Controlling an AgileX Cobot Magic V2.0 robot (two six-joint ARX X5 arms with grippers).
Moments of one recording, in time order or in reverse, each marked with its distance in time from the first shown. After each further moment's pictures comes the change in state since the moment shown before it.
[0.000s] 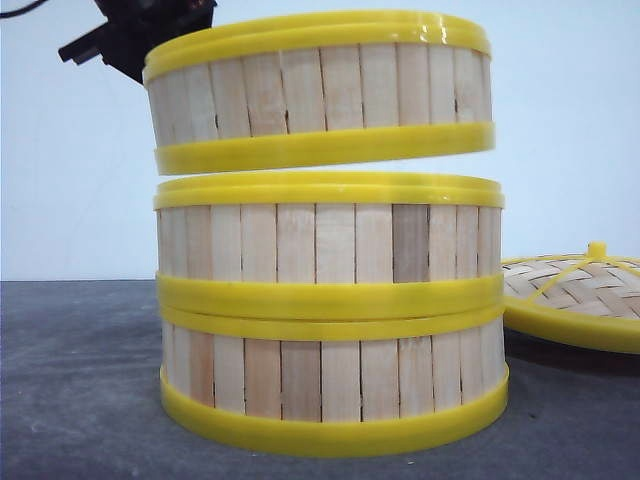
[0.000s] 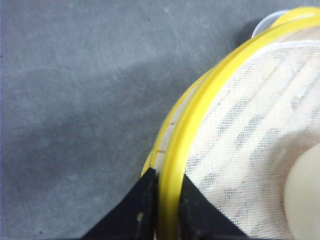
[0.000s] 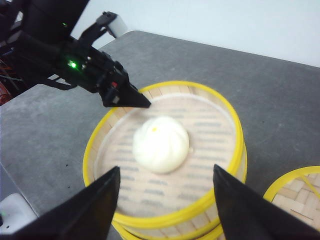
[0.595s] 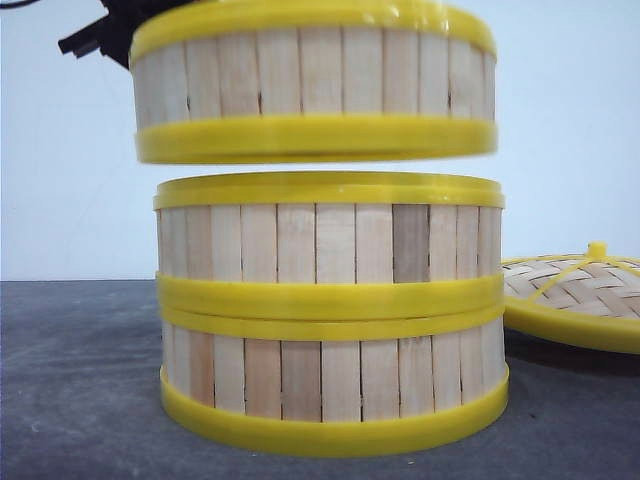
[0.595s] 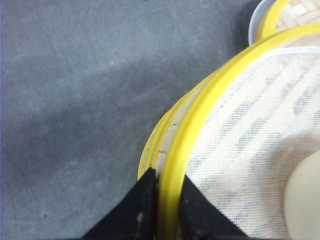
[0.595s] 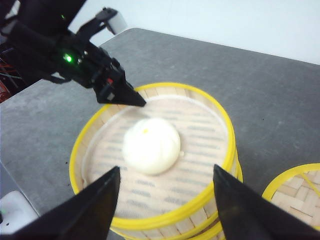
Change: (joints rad) left arm -0.005 0.017 0.087 -0.114 0.000 0.011; right arm 0.000 0.000 0.000 -0.010 0.000 0.000
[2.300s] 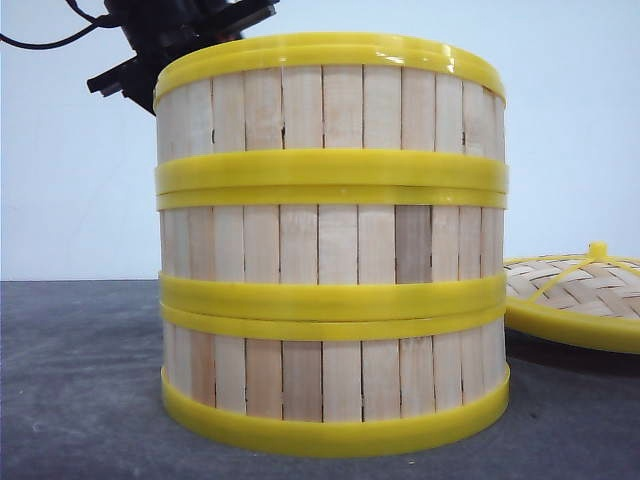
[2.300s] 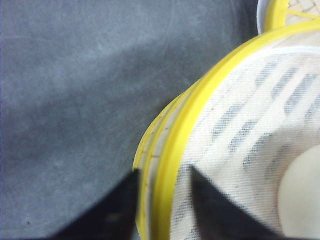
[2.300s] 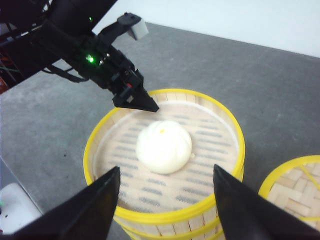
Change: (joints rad) left arm 0.000 0.116 0.022 0.004 0.030 0.011; right arm 0.000 0.000 0.000 -0.038 0.001 0.000
